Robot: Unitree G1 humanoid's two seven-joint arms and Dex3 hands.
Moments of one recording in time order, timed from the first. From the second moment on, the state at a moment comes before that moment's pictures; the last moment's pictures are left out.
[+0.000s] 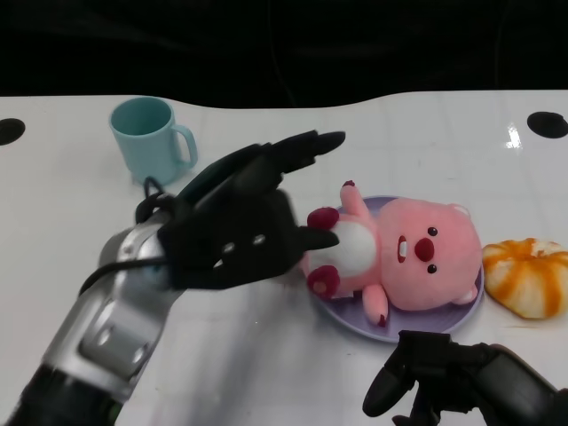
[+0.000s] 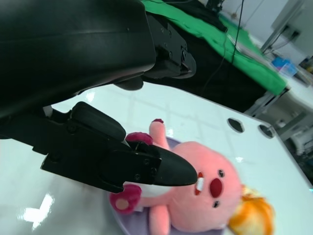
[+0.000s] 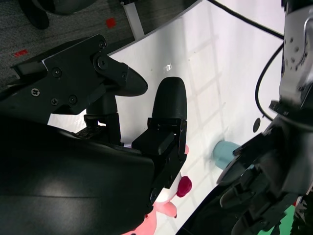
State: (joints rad) left arm -0.46 0.19 -0.29 0.07 0.30 0.05 -0.32; right arm 0.38 -0.32 0.23 -0.81 -0.09 0.45 0.30
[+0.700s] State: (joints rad) left arm -0.02 0.10 -0.08 -0.30 -0.15 0.09 -0.30; right arm 0.39 -0.32 0.23 -0.81 -0.09 0.45 0.31
